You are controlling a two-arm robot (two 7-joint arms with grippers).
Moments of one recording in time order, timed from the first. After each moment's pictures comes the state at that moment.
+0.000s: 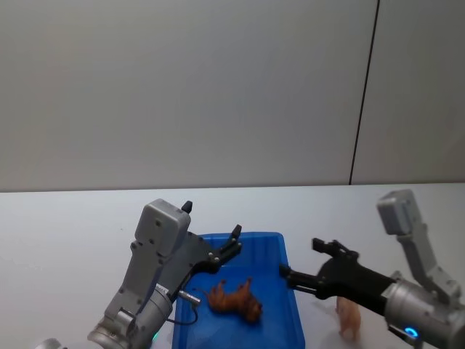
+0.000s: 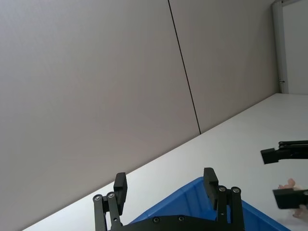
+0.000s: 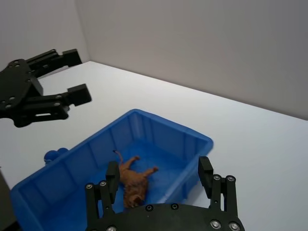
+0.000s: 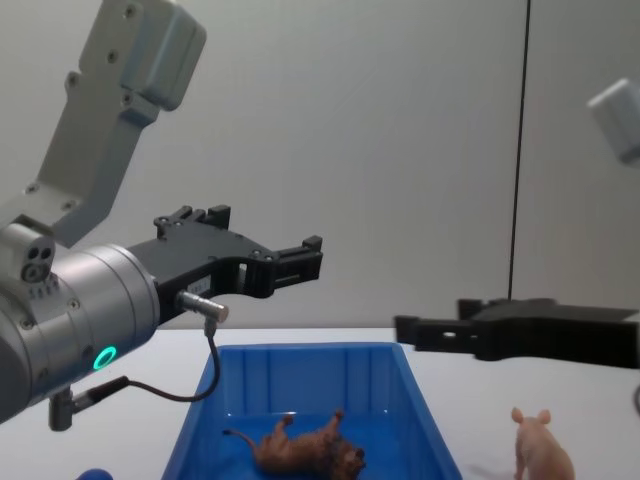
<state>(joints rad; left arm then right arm) -0.24 0.38 0.45 -1.63 -0.20 0.01 -0.01 0.29 0.27 -0.29 -1.45 0.32 0.24 0.55</state>
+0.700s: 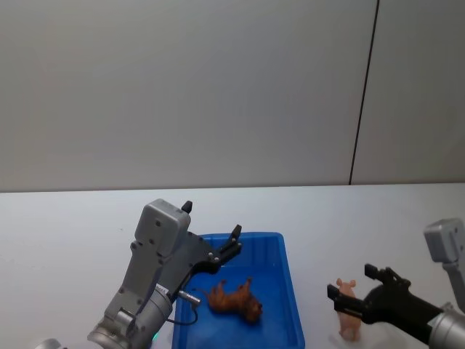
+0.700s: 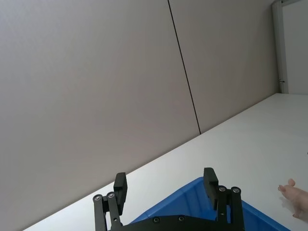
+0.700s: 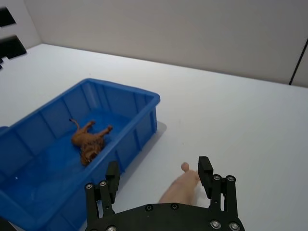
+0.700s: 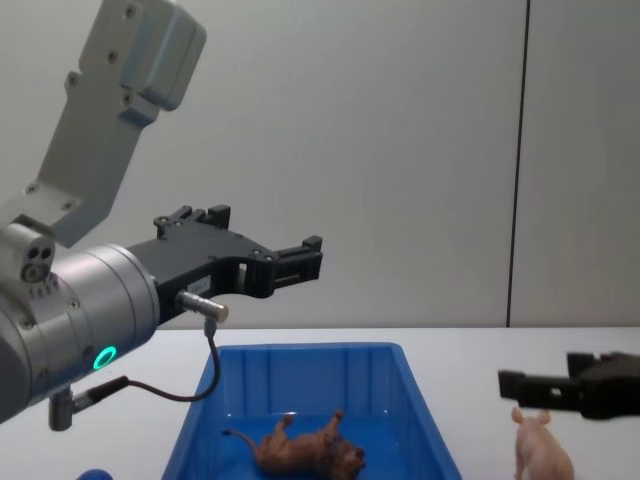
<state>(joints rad) -0.24 0.38 0.45 -1.63 -0.20 0.01 -0.01 0.14 0.37 -0.24 -1.55 0.38 0.26 0.40</state>
